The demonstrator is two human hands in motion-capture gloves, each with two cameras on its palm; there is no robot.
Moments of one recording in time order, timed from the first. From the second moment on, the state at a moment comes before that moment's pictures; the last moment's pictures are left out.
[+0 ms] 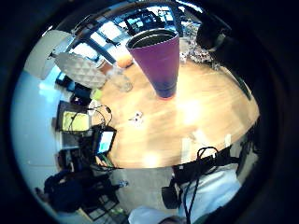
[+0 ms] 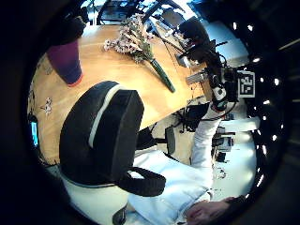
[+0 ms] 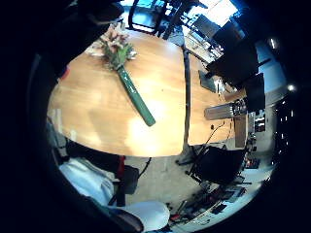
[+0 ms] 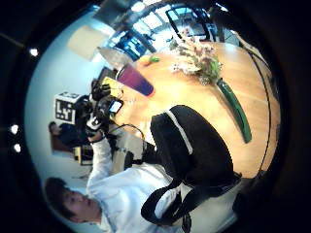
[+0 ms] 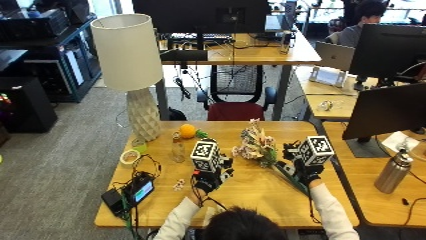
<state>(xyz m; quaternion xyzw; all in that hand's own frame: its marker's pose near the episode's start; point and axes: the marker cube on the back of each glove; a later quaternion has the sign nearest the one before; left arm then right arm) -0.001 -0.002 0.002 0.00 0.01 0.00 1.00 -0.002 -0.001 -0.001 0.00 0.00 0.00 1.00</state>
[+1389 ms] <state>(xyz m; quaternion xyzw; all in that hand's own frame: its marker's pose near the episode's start) 0.021 -0.010 0.009 0.00 -0.03 -0.02 1.00 0.091 -0.046 -0.010 -0.15 0.05 0.20 0.97</state>
